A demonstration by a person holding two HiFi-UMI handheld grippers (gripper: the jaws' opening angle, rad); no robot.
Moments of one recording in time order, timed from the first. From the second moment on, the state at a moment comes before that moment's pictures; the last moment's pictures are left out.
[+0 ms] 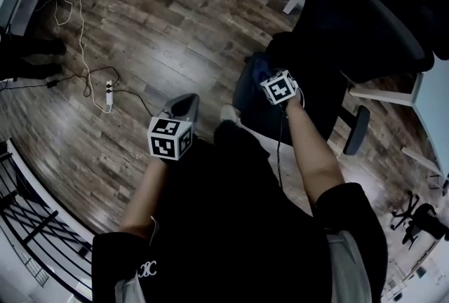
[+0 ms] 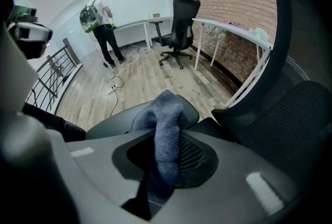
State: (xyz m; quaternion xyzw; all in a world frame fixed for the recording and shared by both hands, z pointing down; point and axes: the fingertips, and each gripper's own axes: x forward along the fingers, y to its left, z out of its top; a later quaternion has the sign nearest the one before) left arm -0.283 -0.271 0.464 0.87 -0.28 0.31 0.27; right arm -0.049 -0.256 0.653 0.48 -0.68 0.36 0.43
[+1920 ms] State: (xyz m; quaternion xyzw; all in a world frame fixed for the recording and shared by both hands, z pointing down) left arm -0.359 -0.317 0.475 0.88 -0.21 0.32 0.27; right arm -0.194 -0.245 0.672 0.49 -0.65 0.42 0.40
